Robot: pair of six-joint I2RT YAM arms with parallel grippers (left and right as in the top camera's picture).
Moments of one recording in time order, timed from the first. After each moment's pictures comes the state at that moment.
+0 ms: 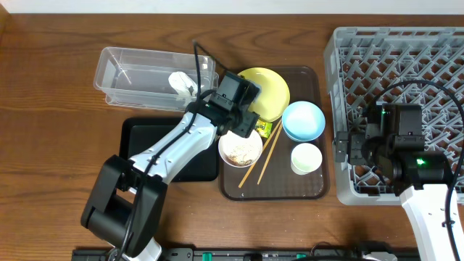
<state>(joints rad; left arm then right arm) -0.53 1.78 1.17 -0.43 0.11 0.07 0.03 1.10 0.94 -0.90 -0.05 0.07</state>
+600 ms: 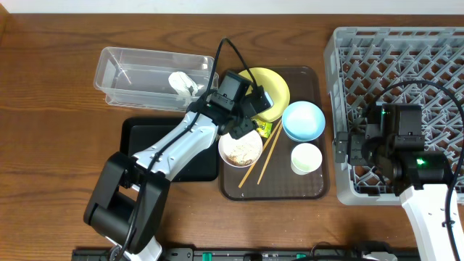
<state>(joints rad) -0.53 1.80 1.17 -0.37 0.10 0.54 0.03 1.10 0.94 -0.91 -0.05 0.07</state>
